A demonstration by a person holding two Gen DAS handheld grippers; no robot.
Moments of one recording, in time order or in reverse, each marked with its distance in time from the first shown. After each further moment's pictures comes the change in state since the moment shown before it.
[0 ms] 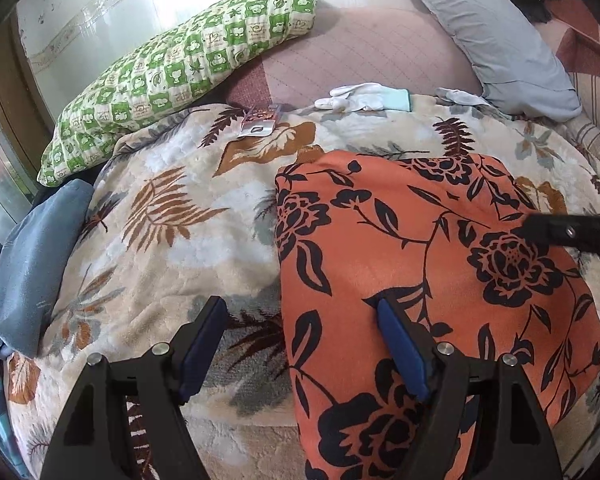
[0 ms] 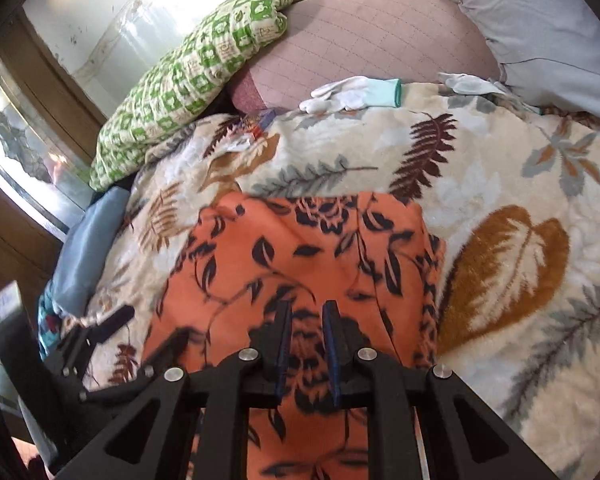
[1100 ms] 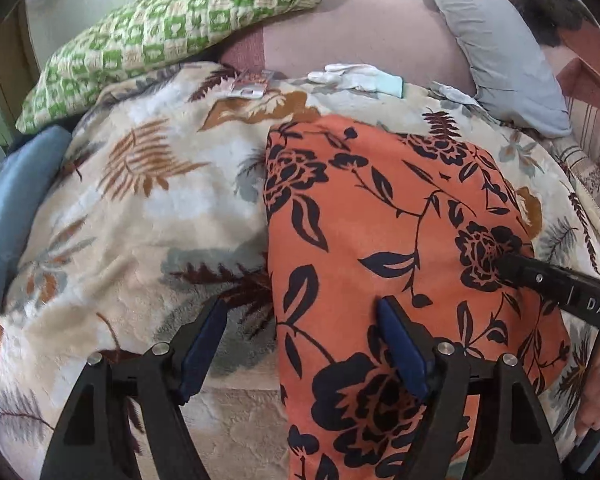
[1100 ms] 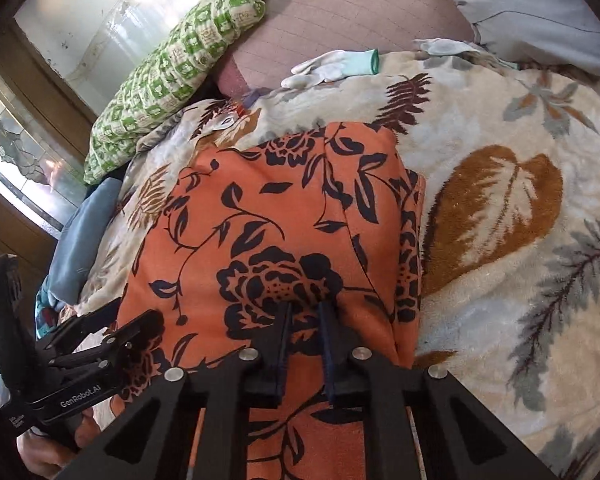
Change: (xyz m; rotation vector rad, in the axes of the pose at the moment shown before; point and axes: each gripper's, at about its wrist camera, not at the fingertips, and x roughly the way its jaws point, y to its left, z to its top) left arm -0.001 0.018 -0.010 -0.105 0.098 -0.143; right arm 0.015 -0.015 -0.031 0.046 -0.003 0.022
